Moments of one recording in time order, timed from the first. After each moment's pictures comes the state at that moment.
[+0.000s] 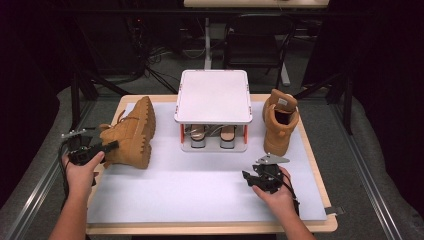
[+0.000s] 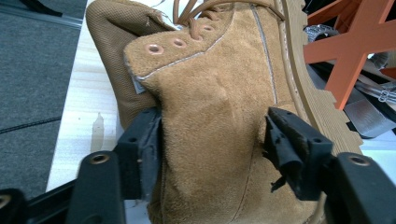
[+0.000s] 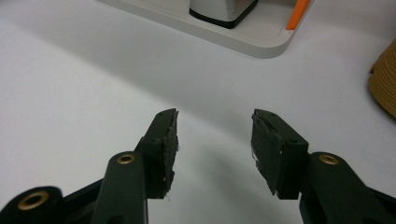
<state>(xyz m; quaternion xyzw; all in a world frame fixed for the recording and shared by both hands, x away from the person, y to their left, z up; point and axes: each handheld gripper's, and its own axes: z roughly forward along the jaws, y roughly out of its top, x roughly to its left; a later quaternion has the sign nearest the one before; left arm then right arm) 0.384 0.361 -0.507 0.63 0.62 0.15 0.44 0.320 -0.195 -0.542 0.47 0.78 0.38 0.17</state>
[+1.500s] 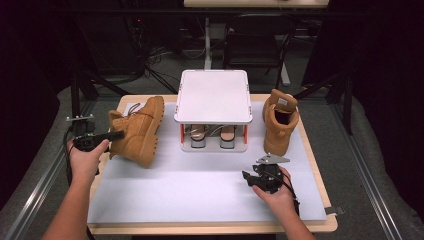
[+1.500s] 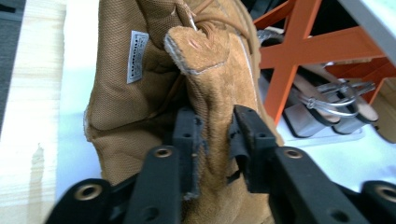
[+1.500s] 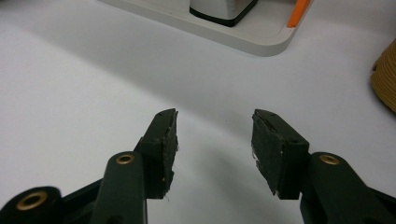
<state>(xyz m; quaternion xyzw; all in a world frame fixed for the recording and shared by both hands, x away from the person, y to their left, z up) 0.399 0.331 -0.460 0.66 0.59 0.11 0.46 0.321 -0.197 -0.542 0.47 0.78 0.37 0.17</state>
